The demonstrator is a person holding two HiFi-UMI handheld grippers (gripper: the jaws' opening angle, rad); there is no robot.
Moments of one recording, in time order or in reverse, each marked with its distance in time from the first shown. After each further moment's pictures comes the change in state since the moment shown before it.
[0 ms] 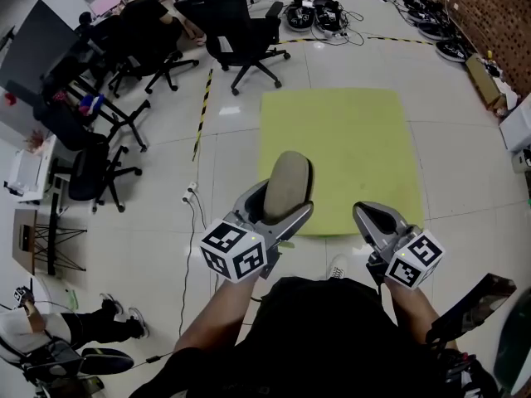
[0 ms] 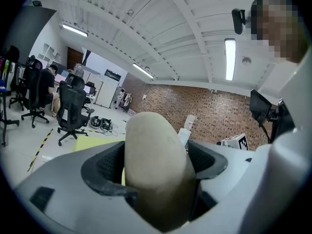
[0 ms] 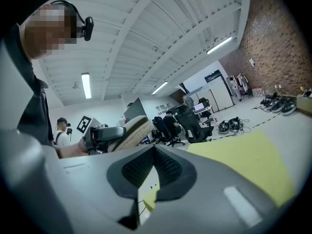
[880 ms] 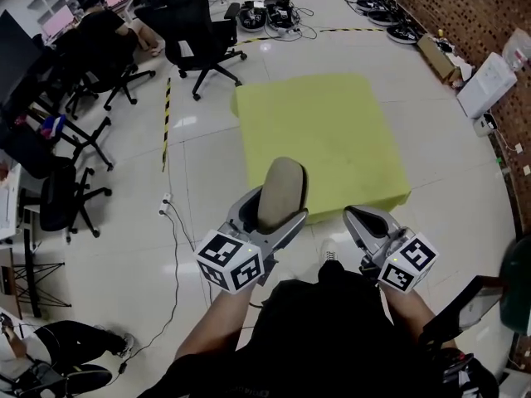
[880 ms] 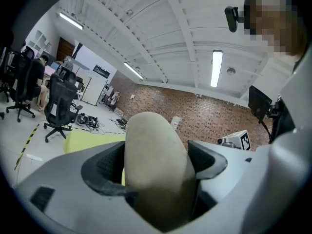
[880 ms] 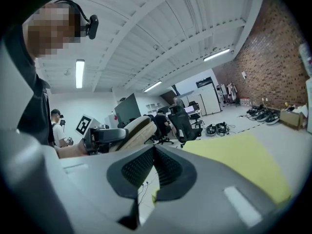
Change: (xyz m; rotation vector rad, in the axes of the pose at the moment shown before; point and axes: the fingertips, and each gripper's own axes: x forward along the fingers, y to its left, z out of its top) left arm -0.077 -0.005 -0.029 -0.006 -0.019 -0.180; right arm -0.003 0.100 -0.034 -0.071 0.008 -0.172
